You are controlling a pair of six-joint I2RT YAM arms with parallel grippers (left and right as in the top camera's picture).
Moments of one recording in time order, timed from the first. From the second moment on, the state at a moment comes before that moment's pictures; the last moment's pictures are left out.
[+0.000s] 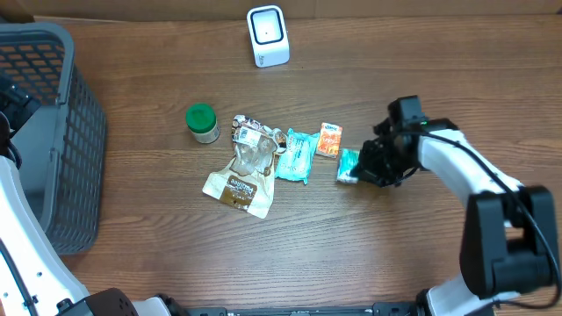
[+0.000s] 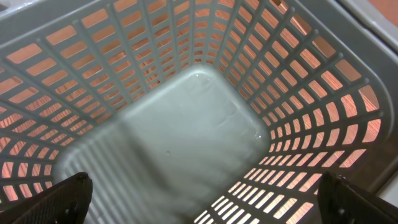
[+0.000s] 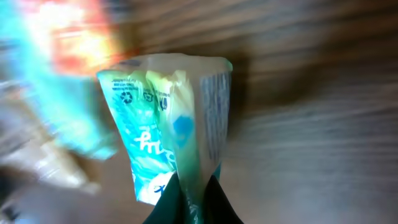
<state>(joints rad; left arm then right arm) 0.56 1.52 1.72 -1.02 -0.19 -0.37 0.11 1.74 1.08 -0.79 -0.51 0.42</state>
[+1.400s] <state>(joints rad) 0.56 1.52 1.72 -1.02 -0.19 -0.37 0.11 1.46 1.15 0.21 -1.56 1.19</state>
